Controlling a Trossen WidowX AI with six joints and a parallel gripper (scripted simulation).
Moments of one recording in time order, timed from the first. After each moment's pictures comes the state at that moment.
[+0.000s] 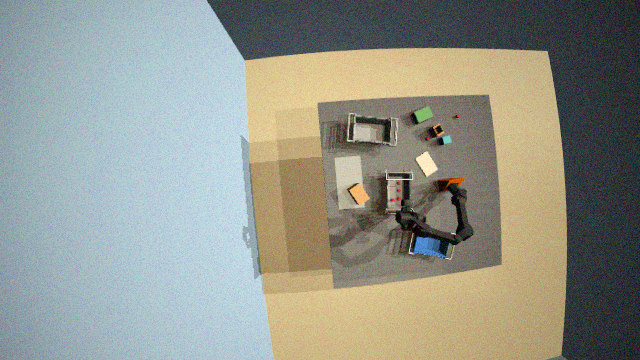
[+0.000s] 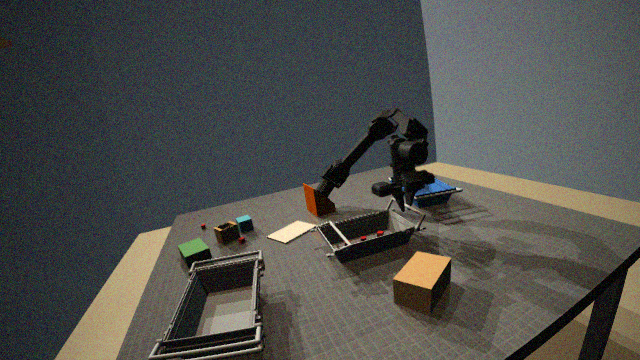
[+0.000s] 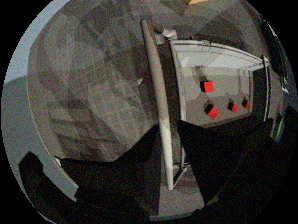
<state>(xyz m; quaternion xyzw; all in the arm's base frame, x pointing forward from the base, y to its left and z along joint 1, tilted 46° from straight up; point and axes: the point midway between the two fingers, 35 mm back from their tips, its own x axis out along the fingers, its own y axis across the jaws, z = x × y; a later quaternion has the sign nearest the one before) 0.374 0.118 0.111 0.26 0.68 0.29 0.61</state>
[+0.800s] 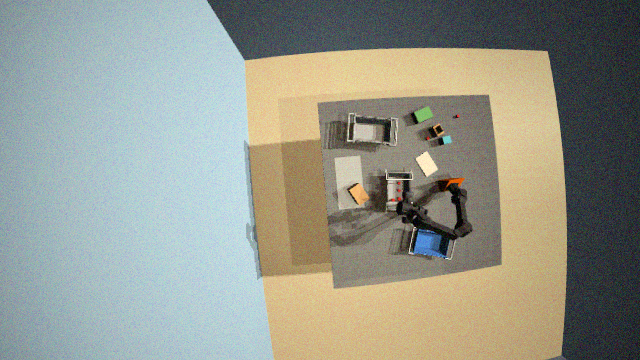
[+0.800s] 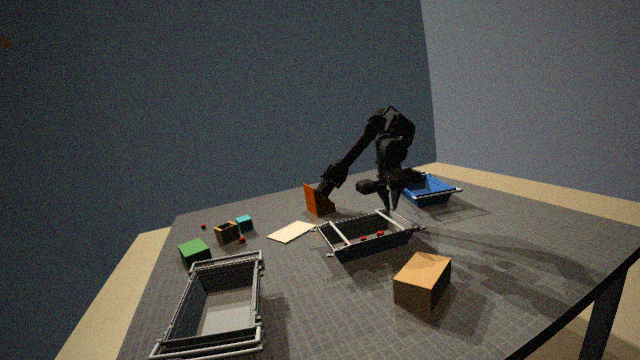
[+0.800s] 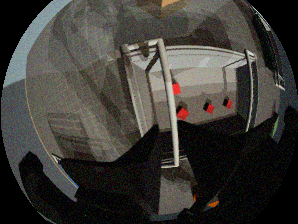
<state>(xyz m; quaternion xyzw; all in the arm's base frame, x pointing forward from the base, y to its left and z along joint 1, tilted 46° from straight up) 0.378 0.071 0.089 0.26 0.69 0.29 0.61</state>
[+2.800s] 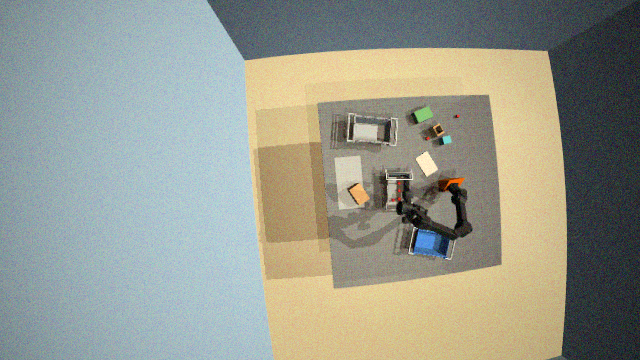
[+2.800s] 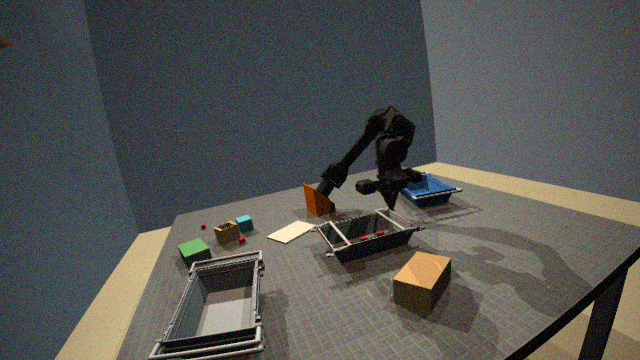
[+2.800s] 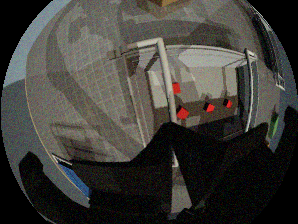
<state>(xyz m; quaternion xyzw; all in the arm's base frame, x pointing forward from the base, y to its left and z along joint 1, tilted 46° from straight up) 0.378 0.071 0.089 0.26 0.69 0.29 0.61</state>
